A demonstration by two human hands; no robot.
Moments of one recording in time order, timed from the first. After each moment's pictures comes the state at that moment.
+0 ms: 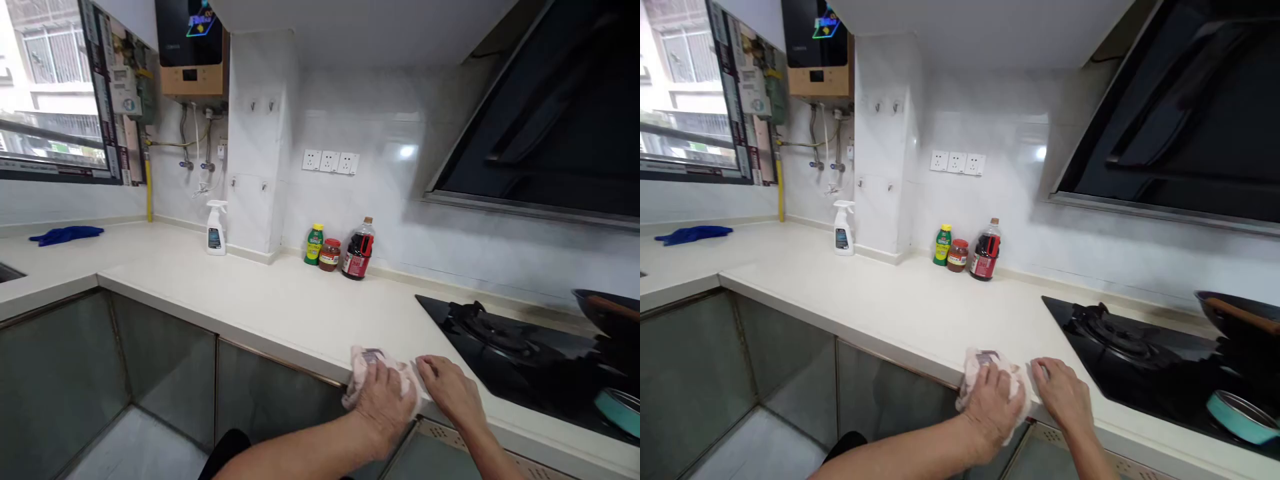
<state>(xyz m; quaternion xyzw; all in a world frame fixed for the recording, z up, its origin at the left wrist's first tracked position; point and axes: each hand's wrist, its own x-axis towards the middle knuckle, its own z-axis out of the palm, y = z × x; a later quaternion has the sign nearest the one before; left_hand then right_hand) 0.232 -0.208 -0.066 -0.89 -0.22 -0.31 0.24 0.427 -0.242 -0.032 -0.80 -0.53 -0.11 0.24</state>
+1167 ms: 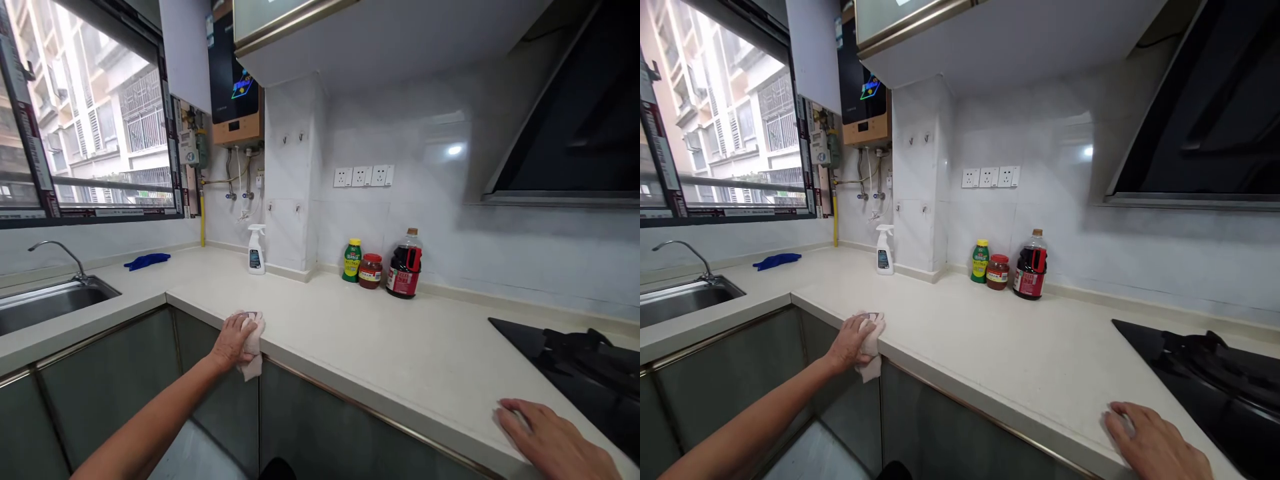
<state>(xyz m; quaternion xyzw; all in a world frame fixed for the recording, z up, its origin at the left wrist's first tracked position) -0.194 -0.039 -0.019 -0.82 -0.46 -0.22 0.26 0.439 -0.241 -0.047 -0.79 -0.55 -0.10 0.25</state>
